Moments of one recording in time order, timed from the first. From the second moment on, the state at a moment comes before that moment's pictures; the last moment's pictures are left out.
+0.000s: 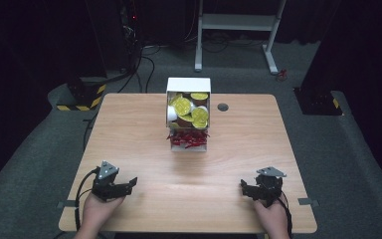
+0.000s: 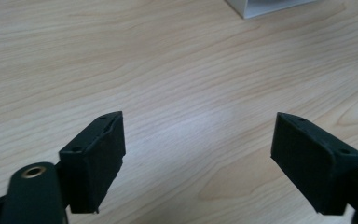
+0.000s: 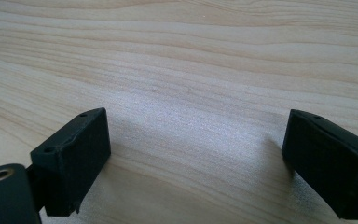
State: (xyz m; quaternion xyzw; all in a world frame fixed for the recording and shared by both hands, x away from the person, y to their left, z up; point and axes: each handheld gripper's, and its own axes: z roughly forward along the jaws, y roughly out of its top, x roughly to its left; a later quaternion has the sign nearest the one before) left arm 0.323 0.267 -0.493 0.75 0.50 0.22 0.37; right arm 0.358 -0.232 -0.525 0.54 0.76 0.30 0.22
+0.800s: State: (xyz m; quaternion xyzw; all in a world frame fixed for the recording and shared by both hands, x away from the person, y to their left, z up) left arm 0.344 0.236 -0.469 0.75 0.48 0.23 0.40; right arm 0.360 -0.233 -0.525 0.53 0.76 0.30 0.22
